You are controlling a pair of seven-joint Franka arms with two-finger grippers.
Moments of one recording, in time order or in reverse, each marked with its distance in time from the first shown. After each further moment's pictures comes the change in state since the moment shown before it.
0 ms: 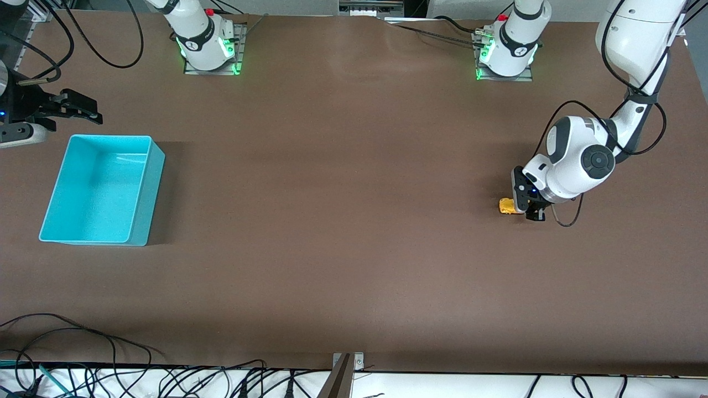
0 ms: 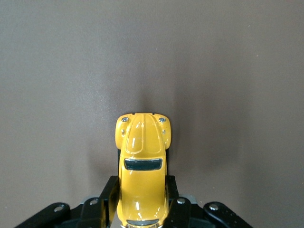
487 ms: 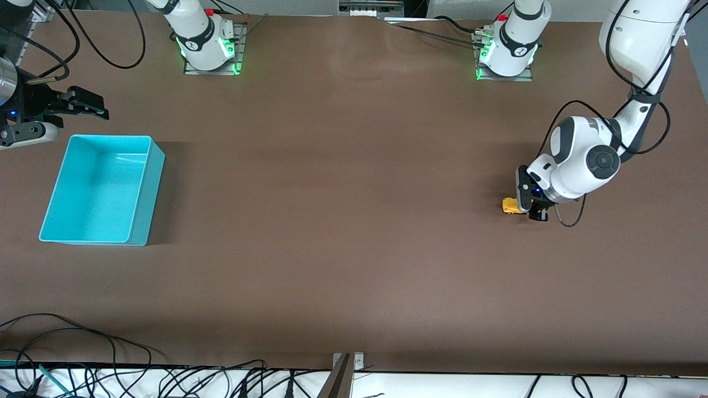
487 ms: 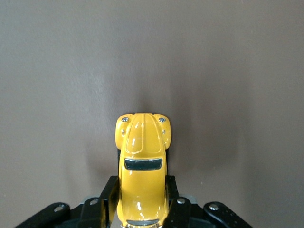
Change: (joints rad) left arm 0.049 0.002 -0.001 0.002 0.000 -0.002 0.096; right arm 0.004 0.000 0.008 0.004 0.000 -0.050 -0.007
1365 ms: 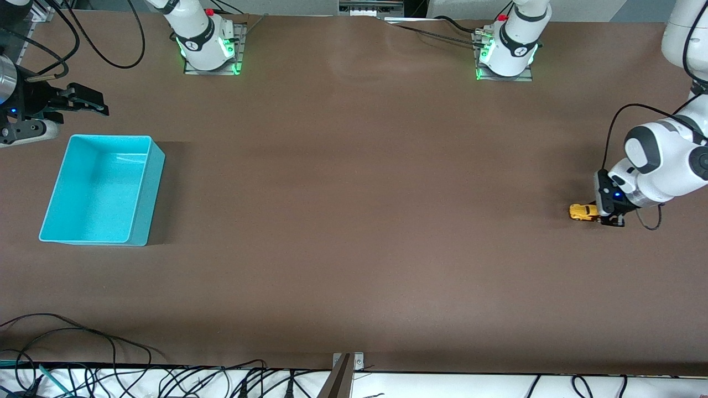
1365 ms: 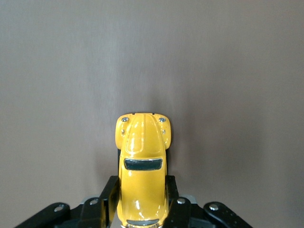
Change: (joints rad) left arm 0.344 0.102 0.013 0.170 0.000 -0.007 0.356; right arm -0.001 0.000 -0.004 0.000 0.000 -0.022 -0.001
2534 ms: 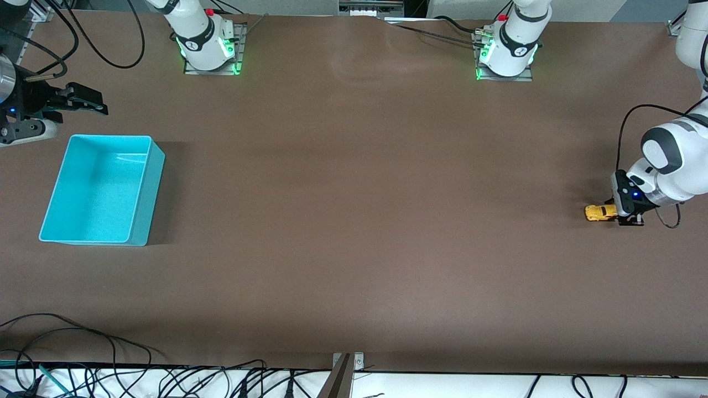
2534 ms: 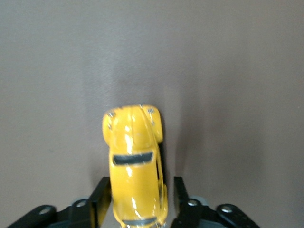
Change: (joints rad) left arm 0.067 0.038 -0.021 0.038 0.000 -0.035 0.042; right arm -0.001 0.000 -0.003 0.000 0.000 -0.004 -0.005
